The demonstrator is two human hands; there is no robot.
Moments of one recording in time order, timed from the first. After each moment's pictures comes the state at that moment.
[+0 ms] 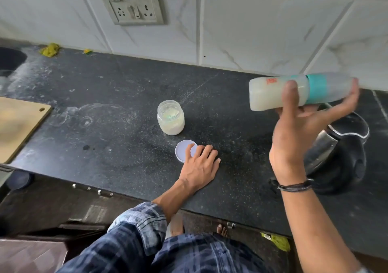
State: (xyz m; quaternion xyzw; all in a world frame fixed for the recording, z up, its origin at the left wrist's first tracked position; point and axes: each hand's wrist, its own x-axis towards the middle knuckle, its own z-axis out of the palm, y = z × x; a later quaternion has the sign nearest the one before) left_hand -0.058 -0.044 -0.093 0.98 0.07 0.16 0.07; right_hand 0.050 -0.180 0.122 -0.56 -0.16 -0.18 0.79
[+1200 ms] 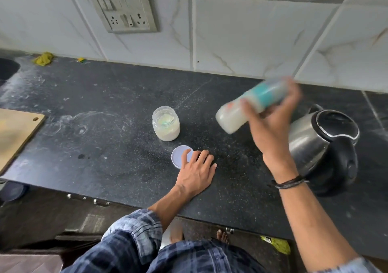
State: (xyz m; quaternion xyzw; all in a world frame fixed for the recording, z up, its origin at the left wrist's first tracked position) left_hand -0.057 -0.043 -0.093 0.98 0.07 0.16 0.08; right_hand 0.056 -0.177 0.121 -0.66 -0.20 -0.06 0.72
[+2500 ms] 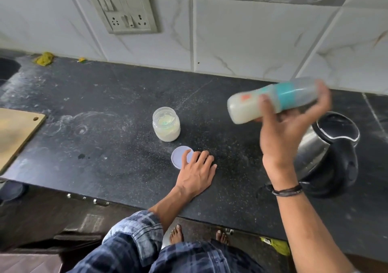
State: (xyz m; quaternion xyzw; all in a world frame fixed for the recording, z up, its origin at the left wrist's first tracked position) left_hand -0.057 -0.044 -0.092 0.98 0.08 0.15 0.08; right_hand 0.047 -0.178 0.119 -0.59 -0.18 -0.14 0.78
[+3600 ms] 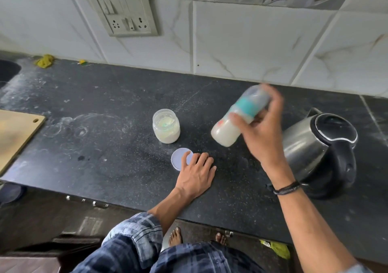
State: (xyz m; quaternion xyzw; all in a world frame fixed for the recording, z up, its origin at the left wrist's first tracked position) left_hand -0.057 -0.044 -0.093 0.98 0.08 0.16 0.08; right_hand 0.058 -0.180 0.105 -0.71 -0.26 0.00 0.66
